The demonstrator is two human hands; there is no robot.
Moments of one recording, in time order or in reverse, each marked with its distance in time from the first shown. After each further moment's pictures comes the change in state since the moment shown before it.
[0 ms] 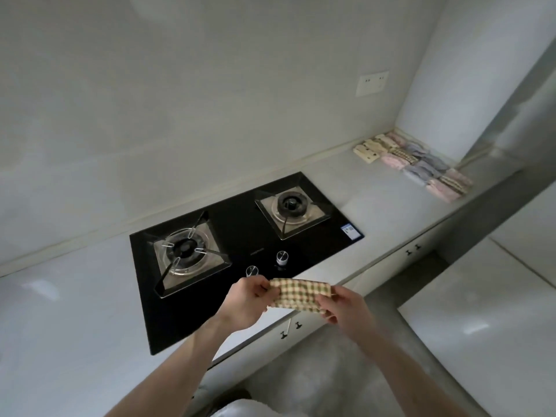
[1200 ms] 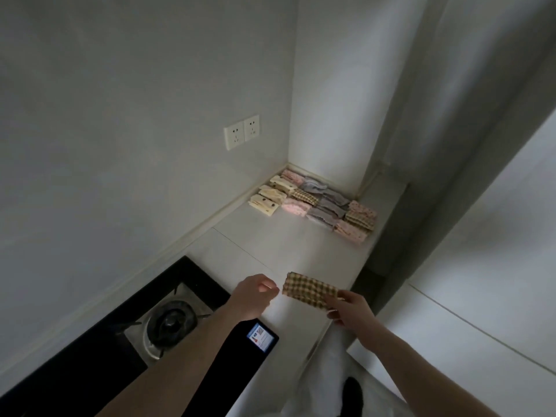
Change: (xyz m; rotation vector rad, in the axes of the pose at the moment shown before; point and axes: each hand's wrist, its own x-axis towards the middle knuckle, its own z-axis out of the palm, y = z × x) left_hand 0.402 0.239 0.159 0.146 -0.340 0.137; right_hand 0.256 -0.019 -0.308 0.323 0.415 0.257
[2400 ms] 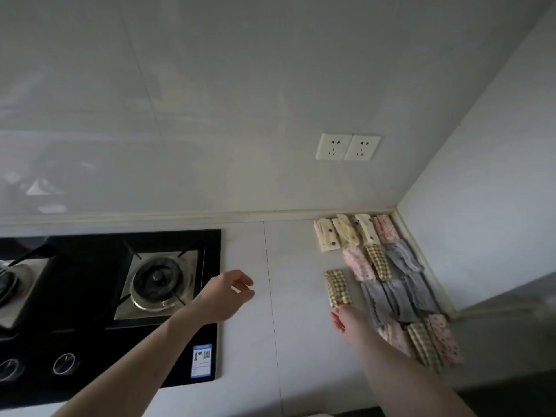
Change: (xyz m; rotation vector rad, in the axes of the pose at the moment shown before) left_hand 0.084 0.029 0.006 -0.150 0.599 -0.397; right_hand 0.364 -0.087 0.035 -0.415 -0.237 0.247
